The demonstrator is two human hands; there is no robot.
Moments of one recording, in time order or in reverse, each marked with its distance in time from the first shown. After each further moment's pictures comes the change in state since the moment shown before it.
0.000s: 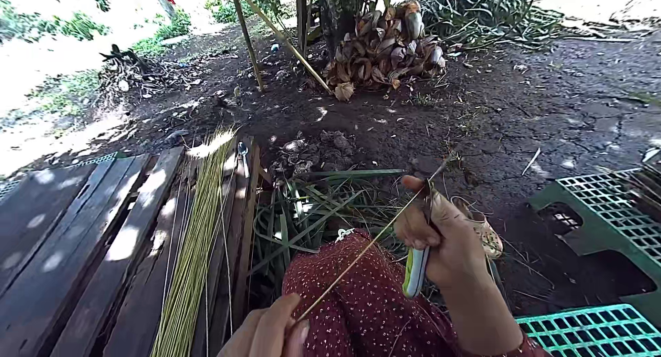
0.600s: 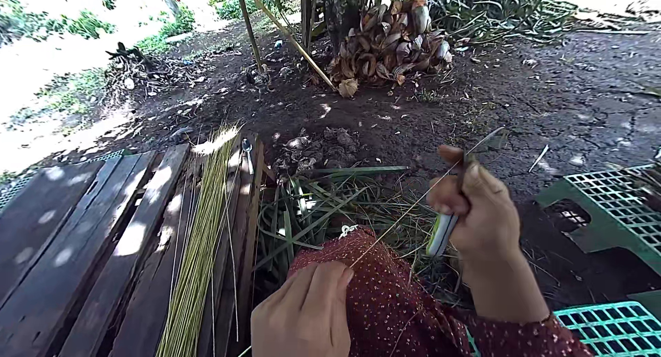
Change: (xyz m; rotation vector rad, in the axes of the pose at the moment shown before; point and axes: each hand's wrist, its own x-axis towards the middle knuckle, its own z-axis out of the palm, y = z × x) left_hand 0.033 0.008 0.047 -0.034 0.258 0.140; right_hand 0.022 -0.024 -0.021 -0.350 0.128 -0.228
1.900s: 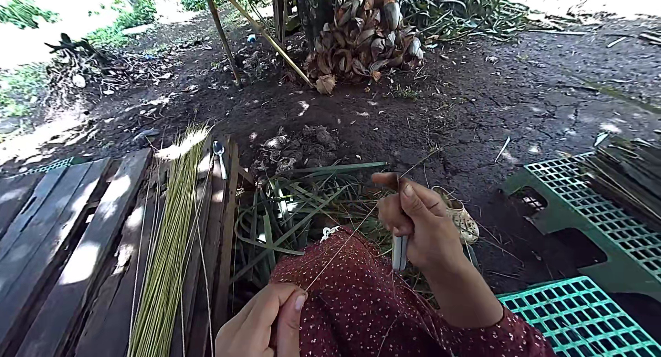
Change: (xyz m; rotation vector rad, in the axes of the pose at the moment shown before) left_hand -0.016 -0.028 0.011 -0.355 -0.085 -0.121; right_hand -0.014 0.015 0.018 0.130 -0.152 0.104
